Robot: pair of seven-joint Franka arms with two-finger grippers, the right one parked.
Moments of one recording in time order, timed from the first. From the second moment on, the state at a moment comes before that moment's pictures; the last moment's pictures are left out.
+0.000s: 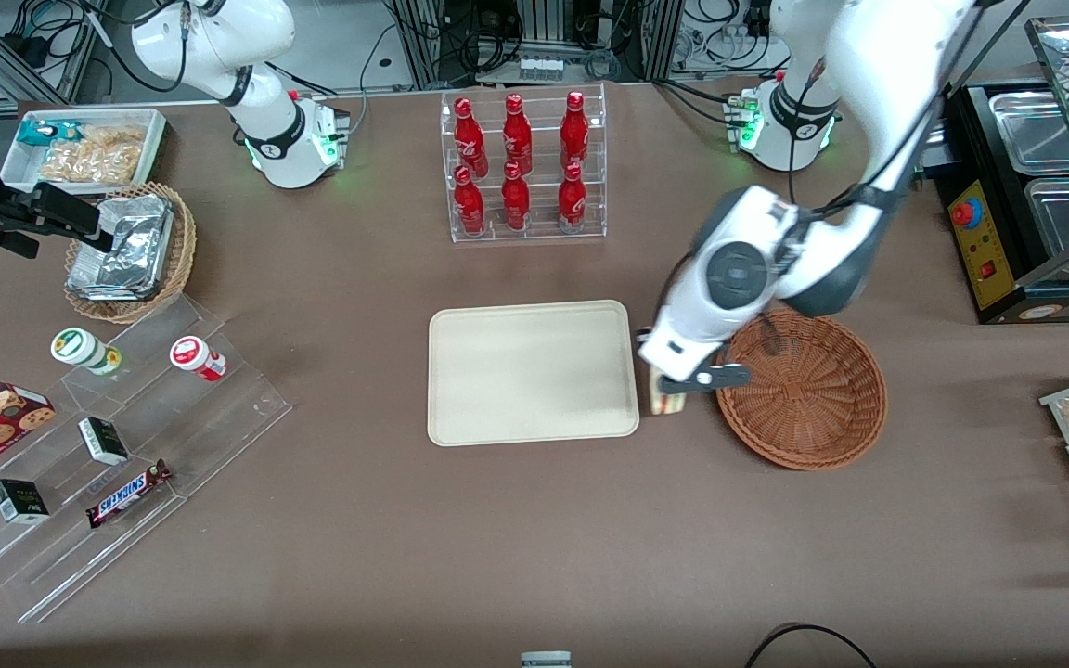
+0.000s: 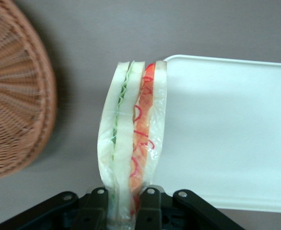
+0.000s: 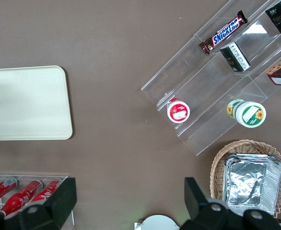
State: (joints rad) arm -0.15 0.45 -0.48 -1.75 0.15 2.05 -0.80
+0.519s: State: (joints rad) arm -0.38 0.67 -0.48 -1.50 0.27 2.04 -1.07
